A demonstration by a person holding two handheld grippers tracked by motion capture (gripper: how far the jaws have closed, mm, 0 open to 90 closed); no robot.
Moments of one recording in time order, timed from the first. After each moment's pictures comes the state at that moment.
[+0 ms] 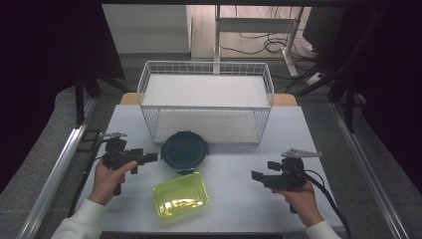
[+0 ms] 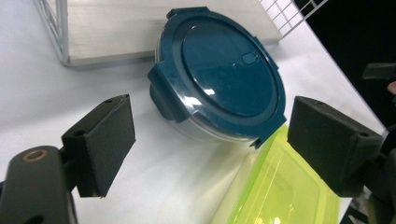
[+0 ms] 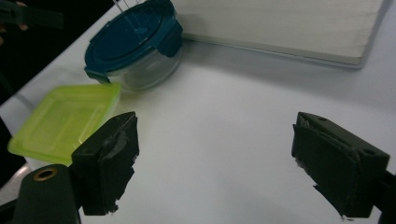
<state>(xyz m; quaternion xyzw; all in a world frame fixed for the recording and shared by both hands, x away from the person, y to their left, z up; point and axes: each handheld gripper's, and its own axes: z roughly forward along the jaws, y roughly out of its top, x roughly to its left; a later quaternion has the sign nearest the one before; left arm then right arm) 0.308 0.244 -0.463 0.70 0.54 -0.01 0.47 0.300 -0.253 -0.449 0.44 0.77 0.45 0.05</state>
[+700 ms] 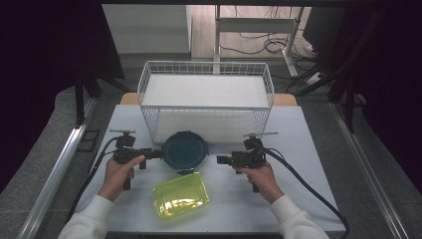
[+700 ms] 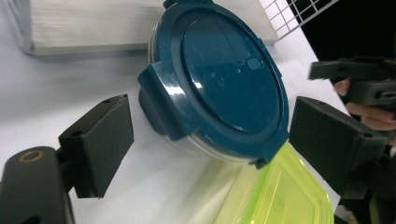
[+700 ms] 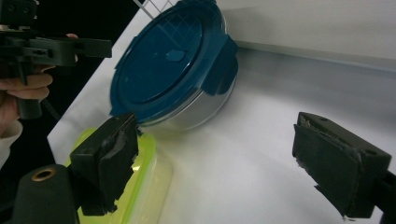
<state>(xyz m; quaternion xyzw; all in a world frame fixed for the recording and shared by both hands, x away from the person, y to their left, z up) 0.338 0.233 -0.485 0.68 0.56 -0.07 0.47 0.367 -0.162 -0.472 0.46 0.77 0.45 -0.07</state>
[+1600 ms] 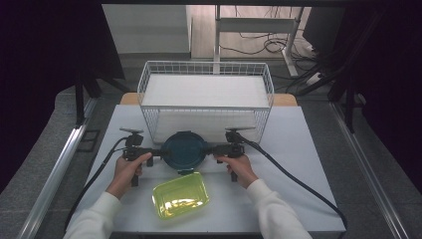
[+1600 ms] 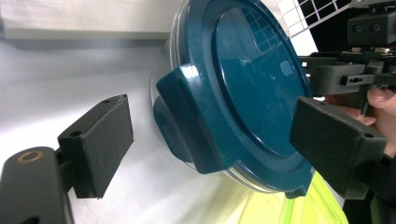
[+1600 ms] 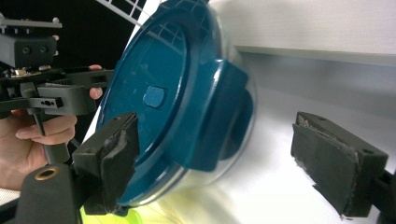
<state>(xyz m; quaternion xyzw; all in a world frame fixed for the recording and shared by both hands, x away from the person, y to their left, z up) 0.362 0.225 -0.516 0.67 0.57 -0.12 0.46 0.416 -0.113 -0.516 0.49 0.73 0.44 -0.17</state>
